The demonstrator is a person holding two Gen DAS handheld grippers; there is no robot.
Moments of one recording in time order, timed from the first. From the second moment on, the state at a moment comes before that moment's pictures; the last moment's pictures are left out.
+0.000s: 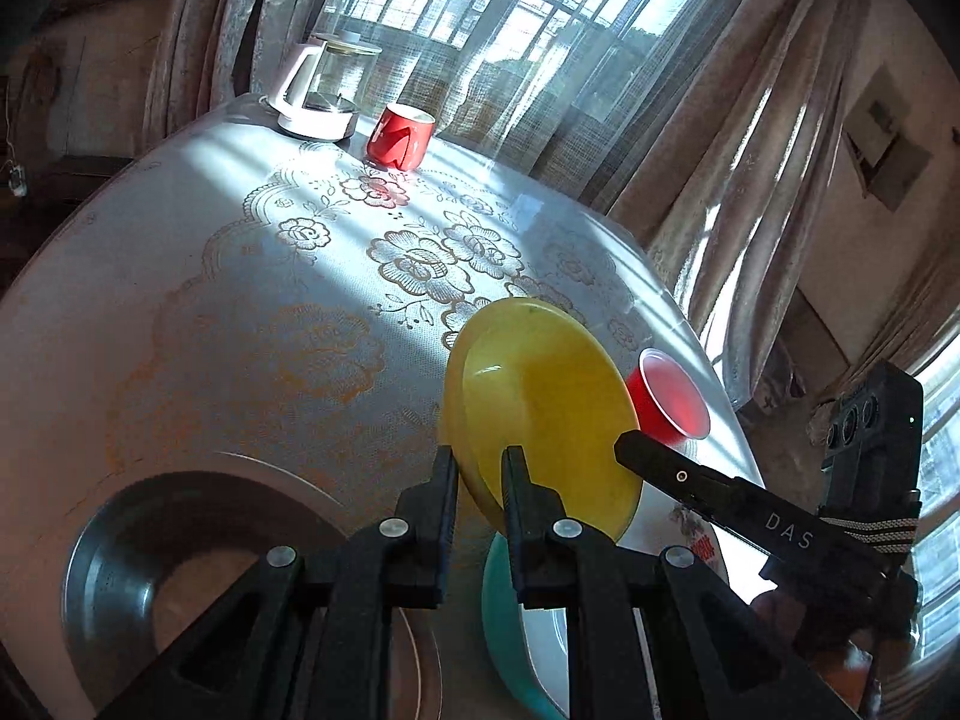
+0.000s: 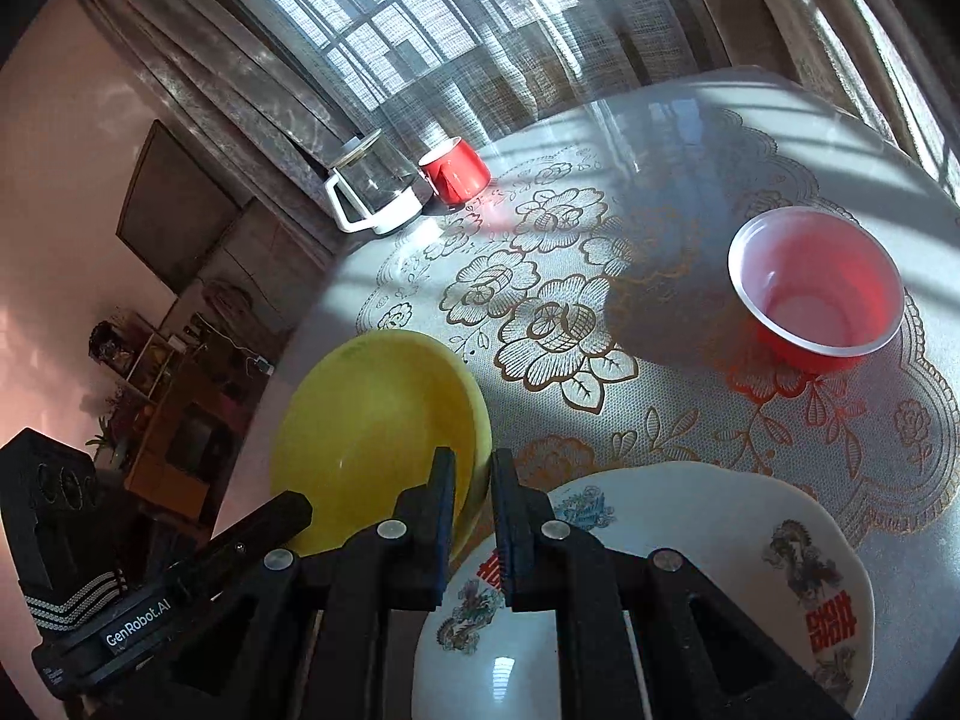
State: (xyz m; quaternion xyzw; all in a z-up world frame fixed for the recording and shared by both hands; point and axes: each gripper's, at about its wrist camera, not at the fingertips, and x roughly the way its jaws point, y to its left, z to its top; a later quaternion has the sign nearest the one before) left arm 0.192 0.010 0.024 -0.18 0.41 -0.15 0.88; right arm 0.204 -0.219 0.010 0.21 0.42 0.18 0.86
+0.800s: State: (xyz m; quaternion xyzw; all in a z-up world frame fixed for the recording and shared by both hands) left arm 0.099 0.063 0.021 -0.20 0.38 -0.10 0.90; right arm 0.142 -0.161 0.002 0.19 0.42 0.24 0.85
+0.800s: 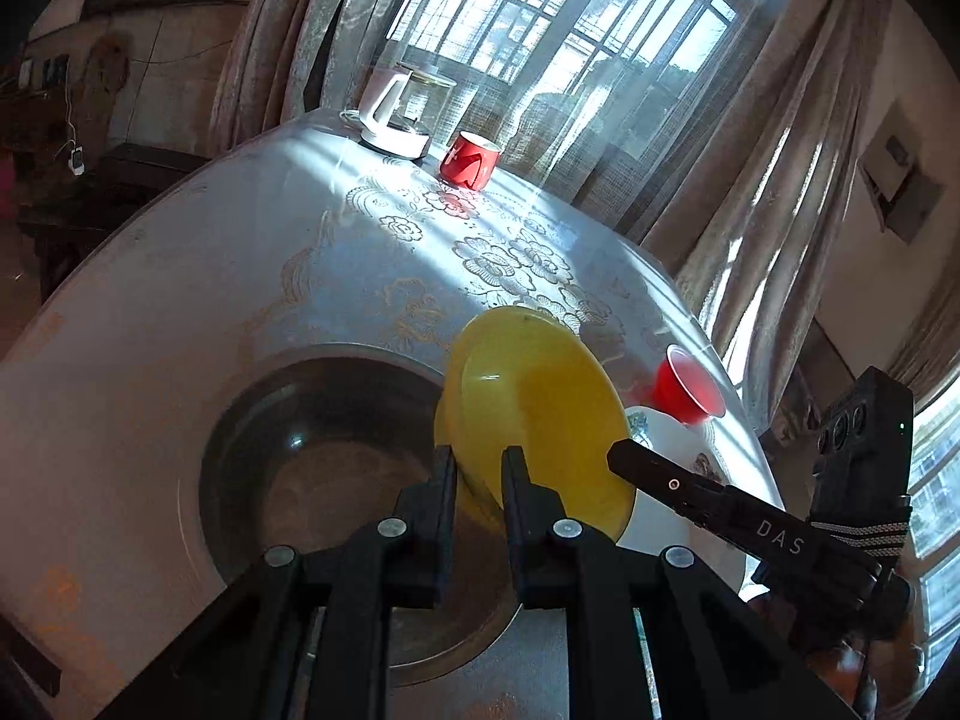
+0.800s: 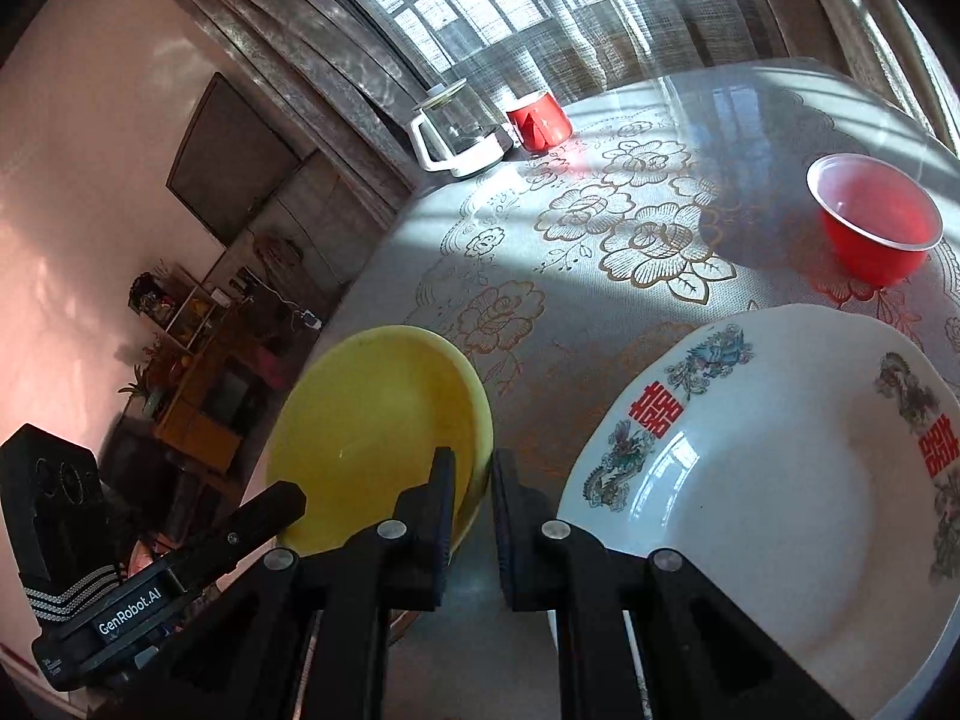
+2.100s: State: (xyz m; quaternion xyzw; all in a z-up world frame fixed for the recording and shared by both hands) left arm 0.061 0.114 -0.016 -0.24 0.39 -0.05 0.89; right arm 0.115 -0.110 -0.016 0.15 0.43 0.30 0.84
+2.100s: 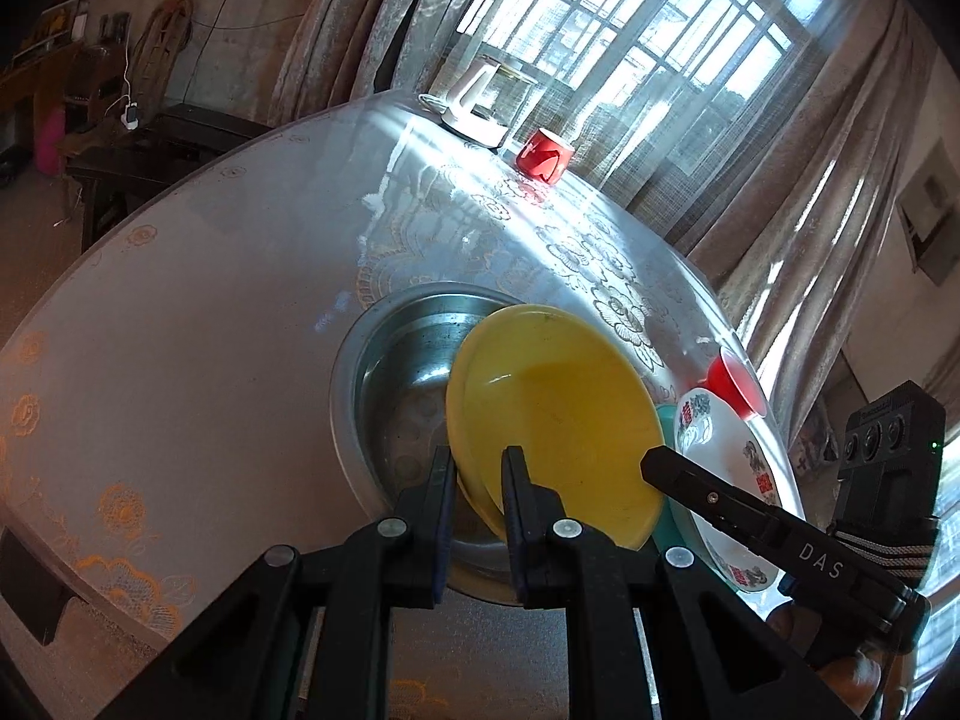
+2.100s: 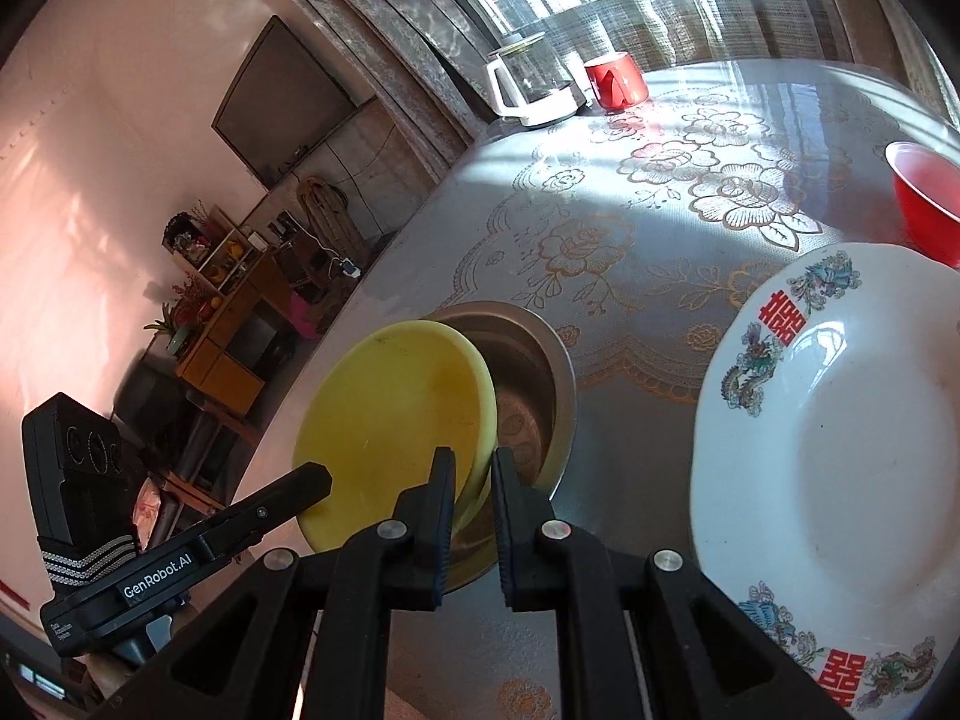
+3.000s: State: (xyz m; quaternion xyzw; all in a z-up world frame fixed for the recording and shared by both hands) left arm 0.077 0.123 -0.028 -0.23 0.42 -0.03 0.88; right arm 0.132 -0.092 -0.031 0.13 0.46 0.30 0.83
